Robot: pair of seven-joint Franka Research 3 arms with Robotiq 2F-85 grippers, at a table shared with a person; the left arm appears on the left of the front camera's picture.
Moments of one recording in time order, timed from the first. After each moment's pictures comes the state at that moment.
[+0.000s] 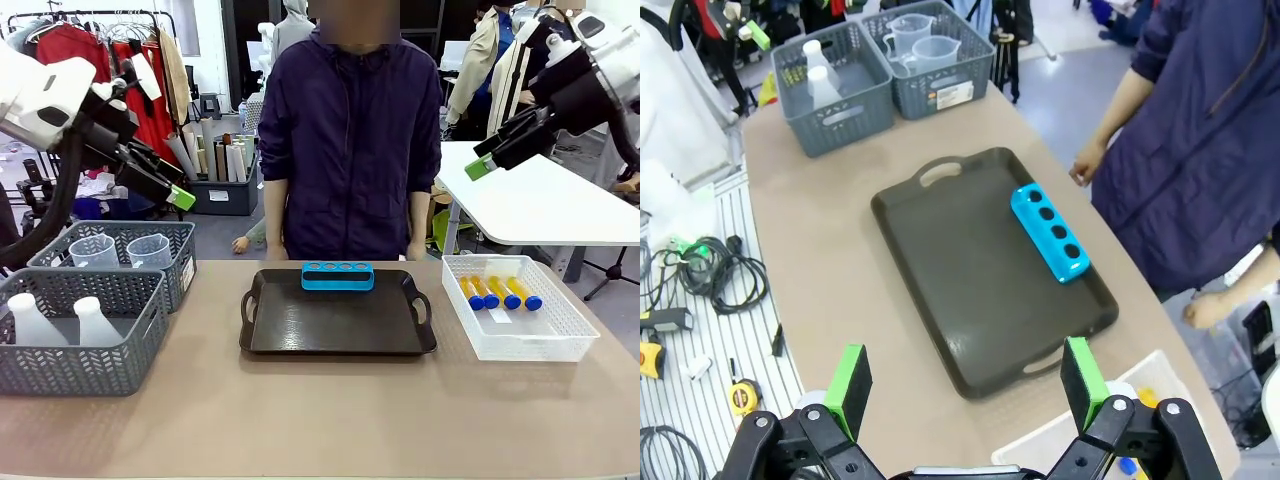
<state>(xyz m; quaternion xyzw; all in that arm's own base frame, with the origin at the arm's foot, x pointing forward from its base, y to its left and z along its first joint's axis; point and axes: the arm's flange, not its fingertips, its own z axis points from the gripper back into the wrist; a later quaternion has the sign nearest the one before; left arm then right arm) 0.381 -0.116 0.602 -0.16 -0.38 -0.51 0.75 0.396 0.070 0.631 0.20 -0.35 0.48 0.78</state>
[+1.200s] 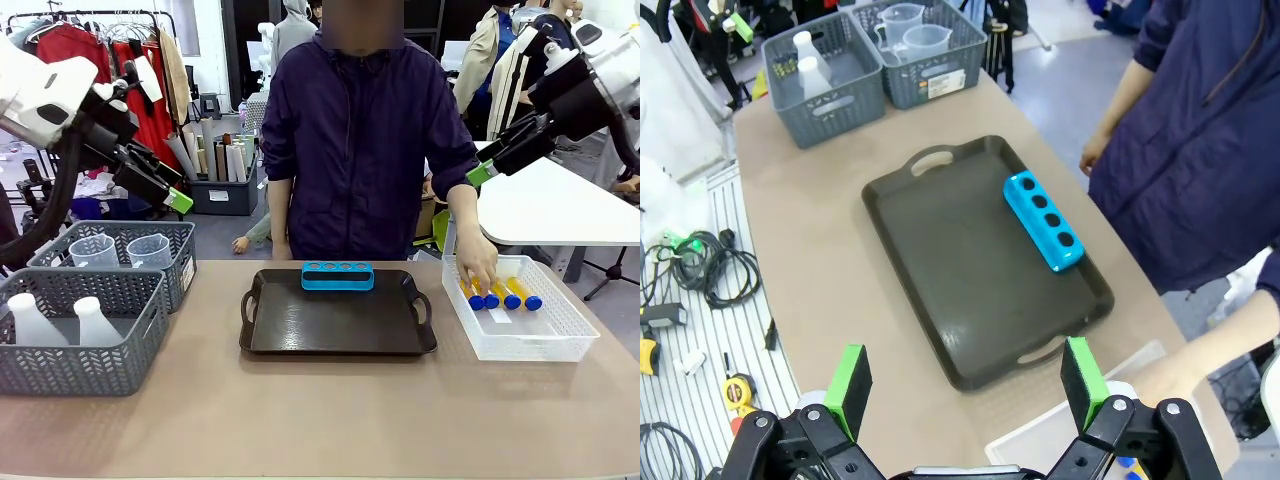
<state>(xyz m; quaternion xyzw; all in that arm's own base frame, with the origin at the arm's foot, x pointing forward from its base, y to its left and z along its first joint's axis) 0.381 -0.117 0.603 -0.16 -0.36 -0.52 0.75 0.402 0.065 0.625 0.20 -0.35 0.48 0.78</state>
